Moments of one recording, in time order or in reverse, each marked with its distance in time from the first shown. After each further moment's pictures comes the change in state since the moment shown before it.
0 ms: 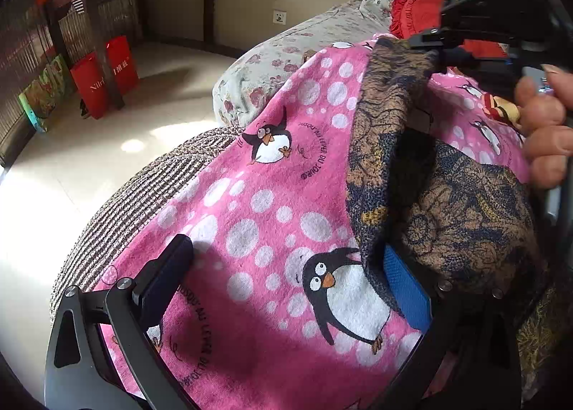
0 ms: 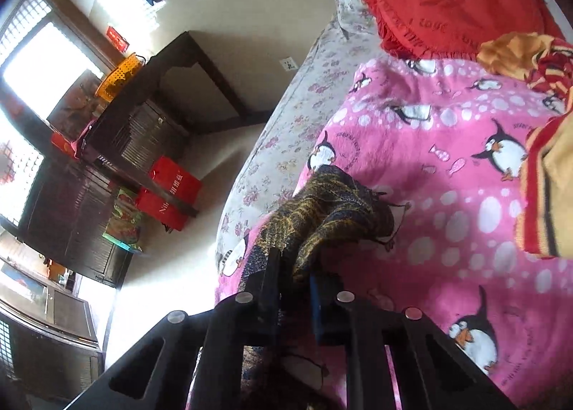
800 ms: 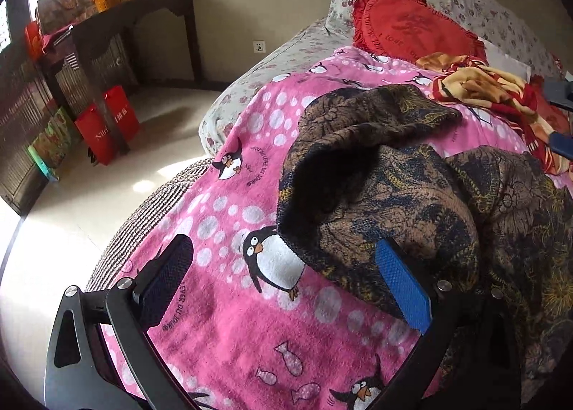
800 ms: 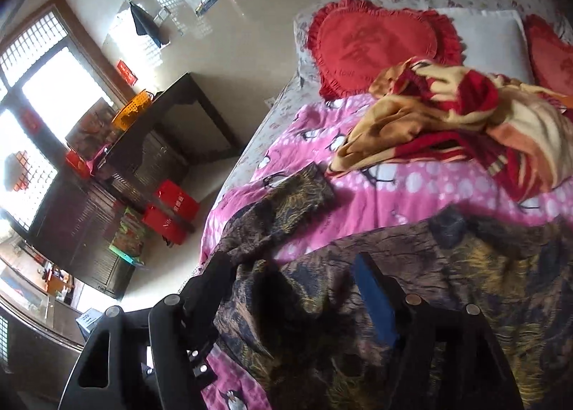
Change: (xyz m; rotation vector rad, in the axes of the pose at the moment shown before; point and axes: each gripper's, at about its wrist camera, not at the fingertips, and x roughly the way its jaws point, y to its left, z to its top) left arm -0.057 -0.053 -0.022 0.145 -0.098 0.050; right arm -0.197 -0.072 -0.097 0.017 -0.122 -0.021
